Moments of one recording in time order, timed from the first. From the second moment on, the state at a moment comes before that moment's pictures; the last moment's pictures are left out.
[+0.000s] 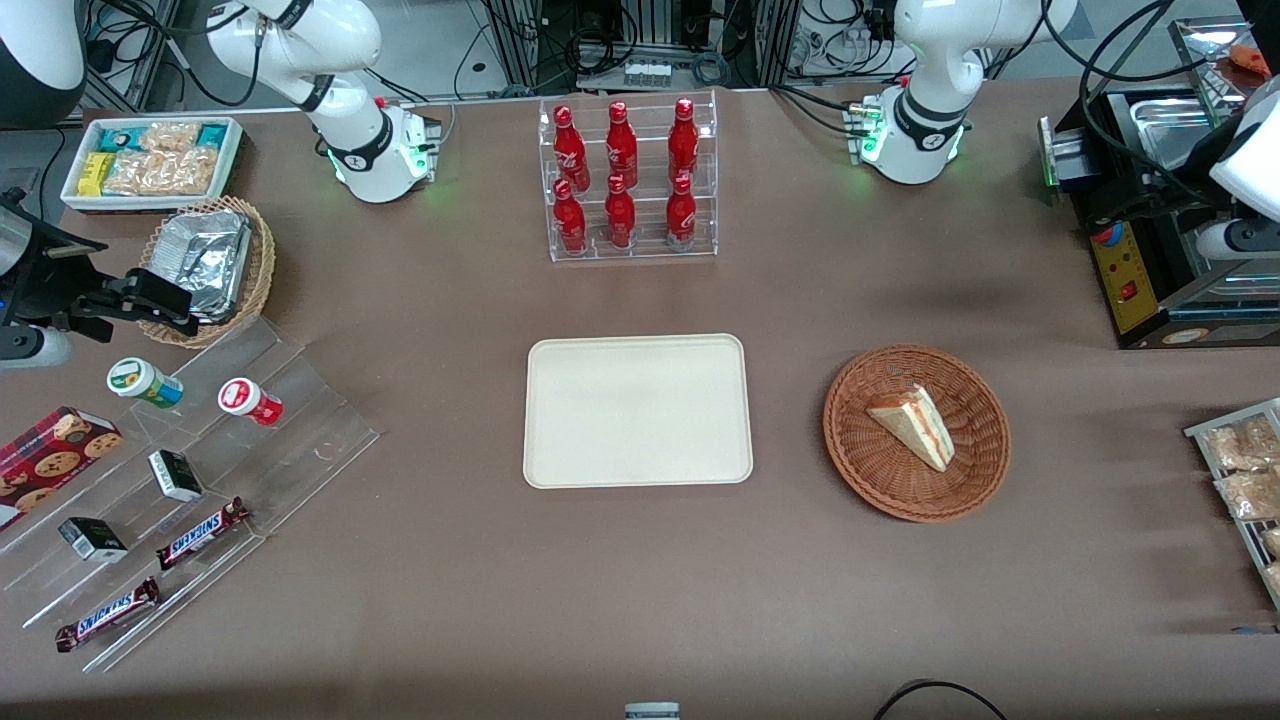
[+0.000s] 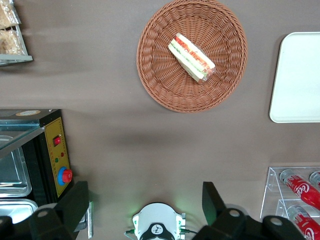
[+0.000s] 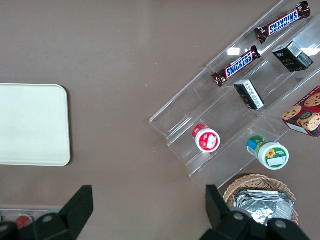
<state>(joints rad) 0.00 -0.10 0.00 -1.64 0.00 1.38 0.00</state>
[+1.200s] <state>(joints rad) 0.00 0.16 0.01 -1.71 0.03 1.75 -0.38</state>
